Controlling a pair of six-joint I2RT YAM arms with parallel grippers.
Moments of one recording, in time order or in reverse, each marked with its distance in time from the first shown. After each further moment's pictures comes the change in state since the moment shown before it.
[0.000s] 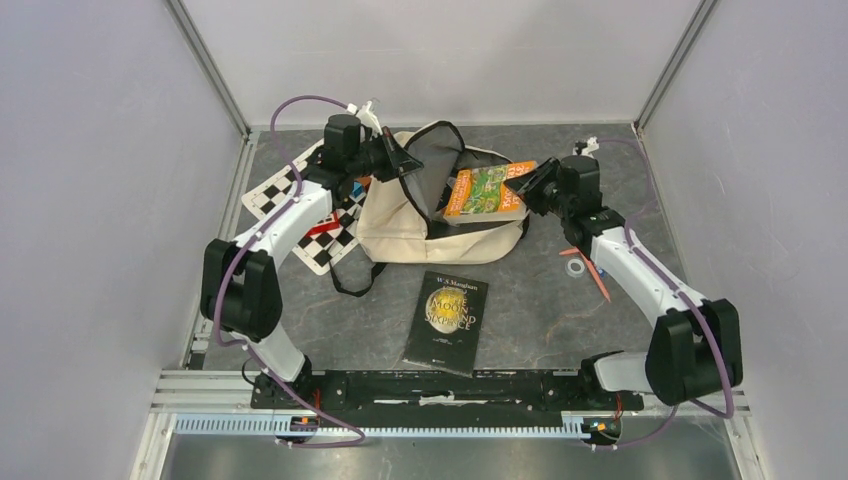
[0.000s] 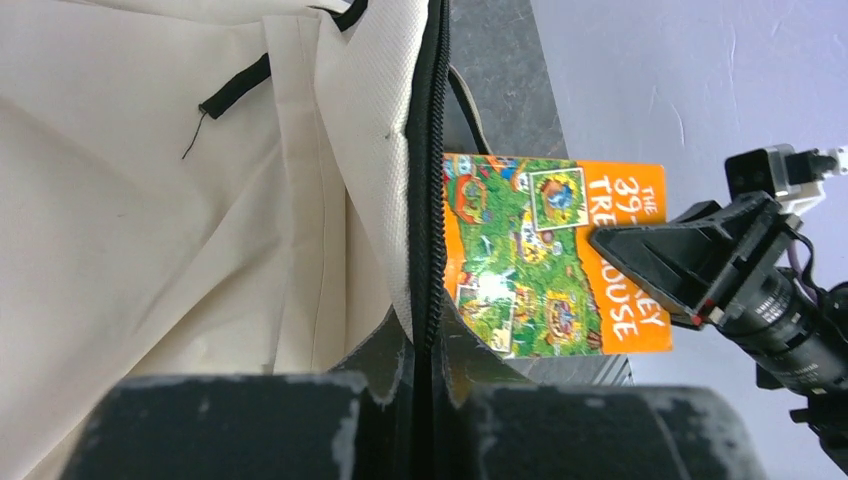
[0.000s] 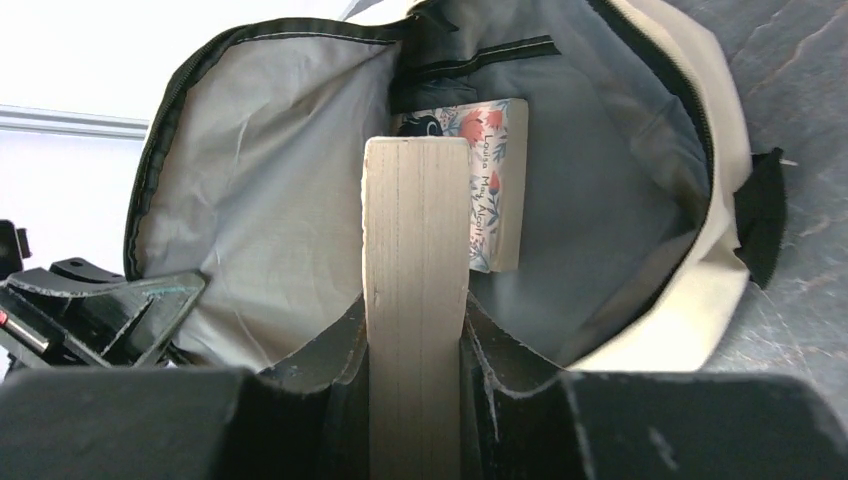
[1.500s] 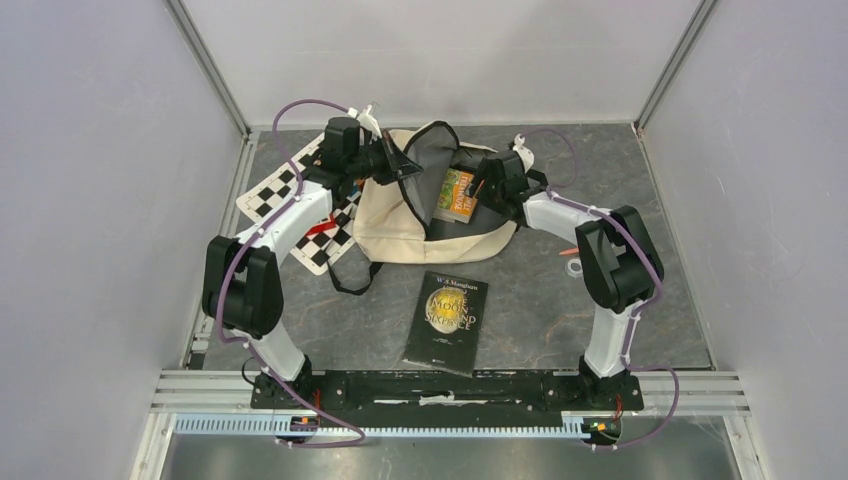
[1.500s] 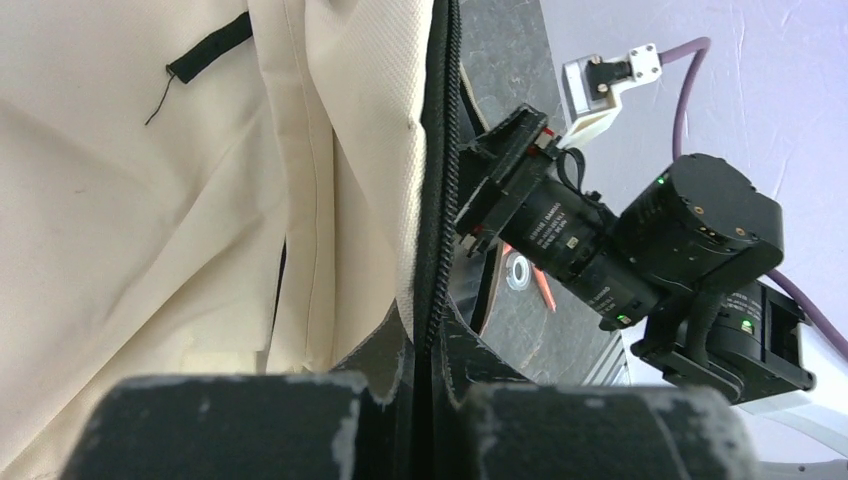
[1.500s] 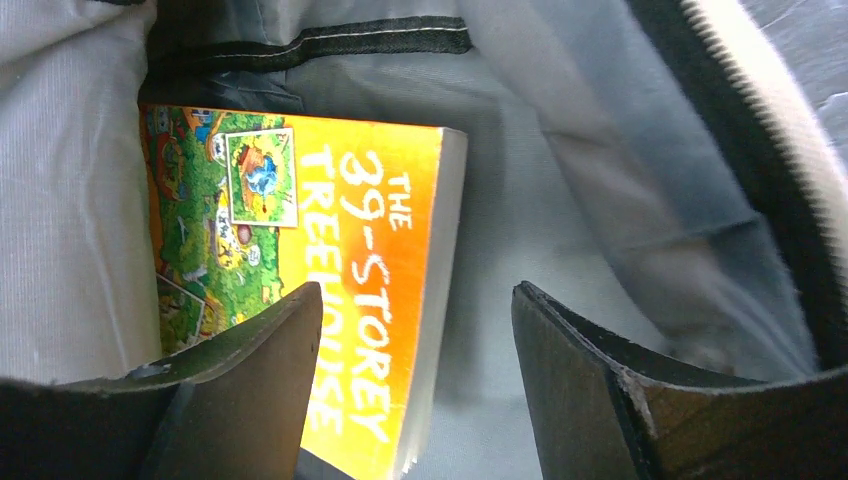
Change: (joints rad) left arm 0.011 0.019 -0.012 0.000 0.034 -0.001; right arm 0.181 0.625 0.322 0.048 0.279 -0.169
